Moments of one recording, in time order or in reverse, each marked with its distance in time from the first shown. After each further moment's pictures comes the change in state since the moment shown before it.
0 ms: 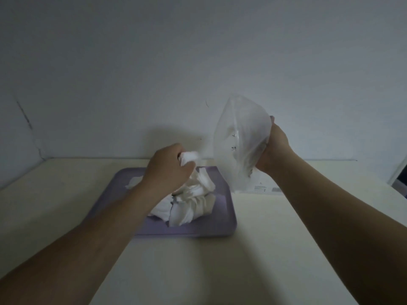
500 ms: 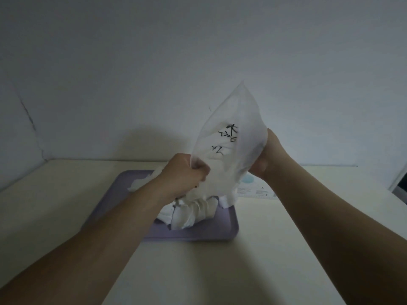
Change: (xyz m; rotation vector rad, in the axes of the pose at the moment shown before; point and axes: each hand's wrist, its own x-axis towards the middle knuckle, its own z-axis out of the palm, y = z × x) left_hand -0.006 0.021 0.004 -0.502 -0.271 -0.231; right_hand -0.023 -0.005 0.018 0.063 -0.187 0.065
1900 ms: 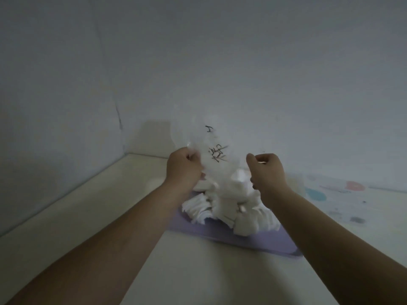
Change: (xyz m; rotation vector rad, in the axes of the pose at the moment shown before) left_hand -0.026 -0.041 -0.114 -0.162 0.571 -0.058; right_hand 0.002 0.113 0.085 -0.694 0.106 -0.192
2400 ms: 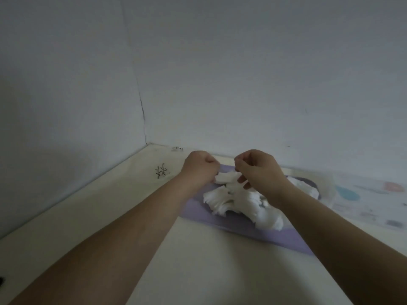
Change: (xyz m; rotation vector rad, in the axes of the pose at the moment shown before) left_hand 0.000 -0.015 -0.030 0.258 -0.163 -0.122; right_hand -0.027 -0.003 0.042 -0.134 -0.372 -0.206
